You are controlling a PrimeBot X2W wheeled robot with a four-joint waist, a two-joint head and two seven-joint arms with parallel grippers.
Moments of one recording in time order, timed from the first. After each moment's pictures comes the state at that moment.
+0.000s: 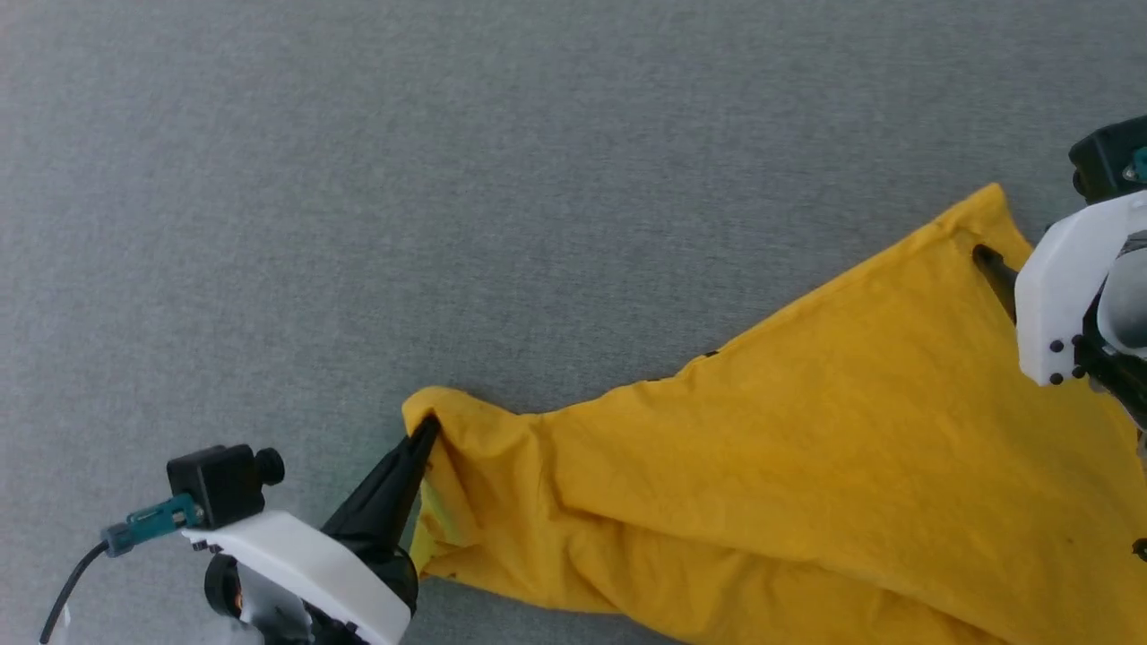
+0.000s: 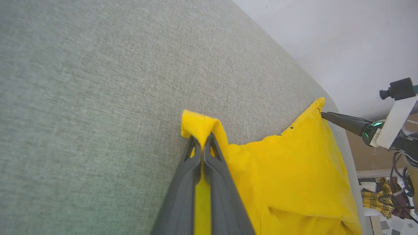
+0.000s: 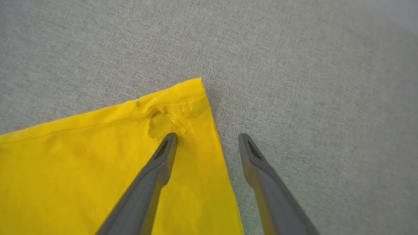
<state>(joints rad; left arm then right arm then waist) -0.08 0.62 -0.55 -0.30 -1.17 0.22 -0.07 -0.50 -0.38 0.05 0.08 0.27 0.13 0.83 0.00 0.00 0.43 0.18</state>
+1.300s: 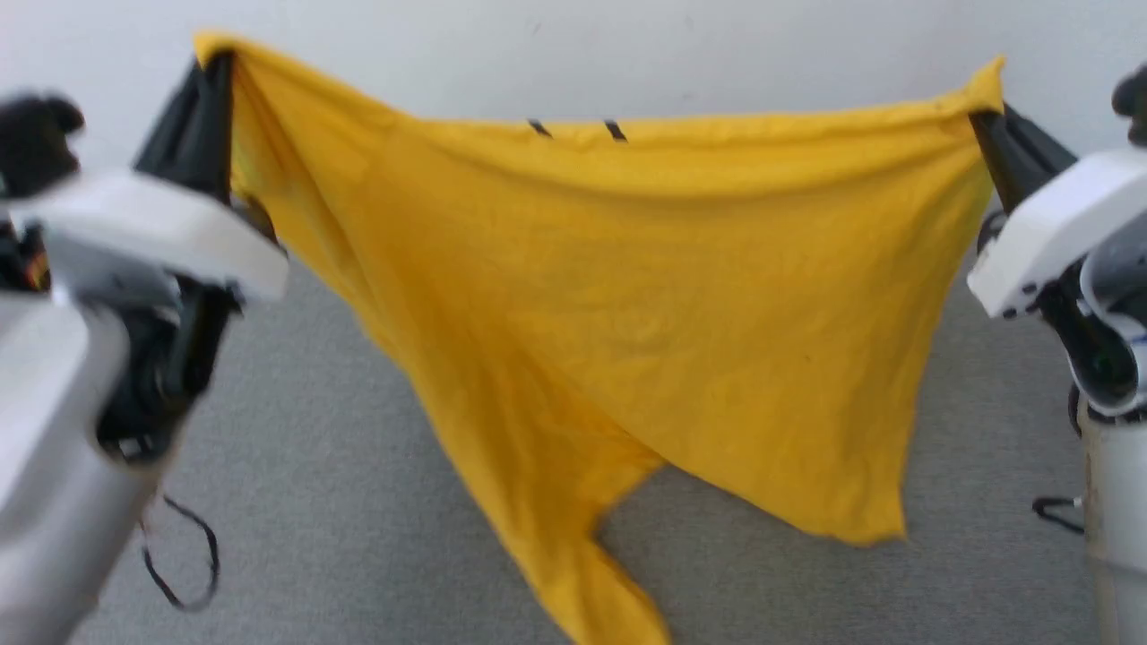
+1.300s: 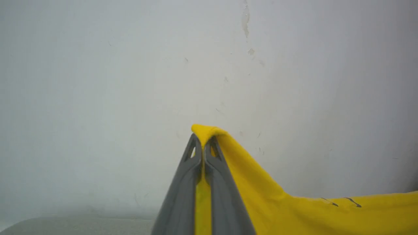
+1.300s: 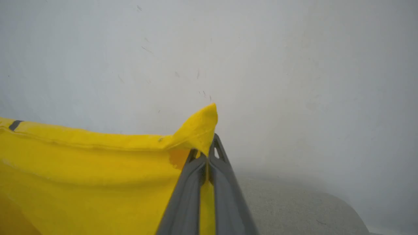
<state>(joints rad) -0.62 0.66 -0.47 -0.11 -0.93 0.37 -0.03 -0.53 -0.18 -0.05 -0.02 0.30 0.13 0.51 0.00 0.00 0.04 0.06</state>
